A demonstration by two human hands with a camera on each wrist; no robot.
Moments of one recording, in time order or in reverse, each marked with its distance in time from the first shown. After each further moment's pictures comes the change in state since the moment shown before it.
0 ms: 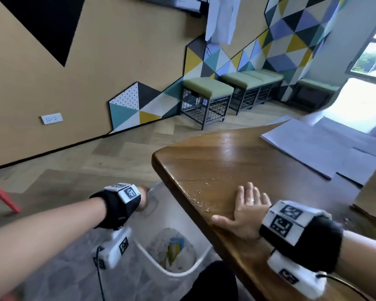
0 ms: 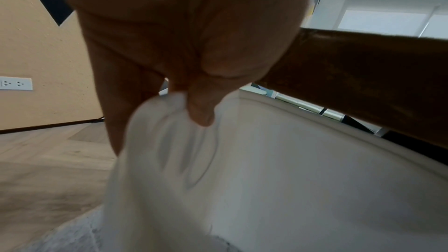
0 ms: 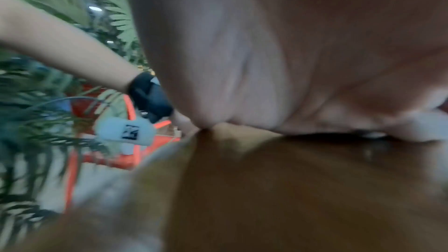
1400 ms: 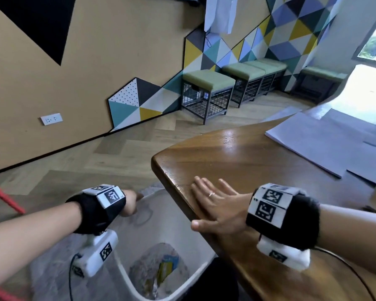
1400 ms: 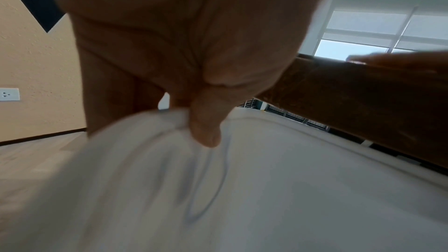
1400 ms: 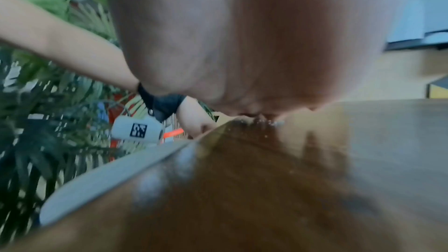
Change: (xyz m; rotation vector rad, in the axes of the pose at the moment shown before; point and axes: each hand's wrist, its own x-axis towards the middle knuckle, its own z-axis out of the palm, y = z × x) left_hand -0.037 -0.006 -0.031 0.174 -0.124 0.055; right_hand 0.018 -0.023 -0.032 -0.148 0.005 -0.560
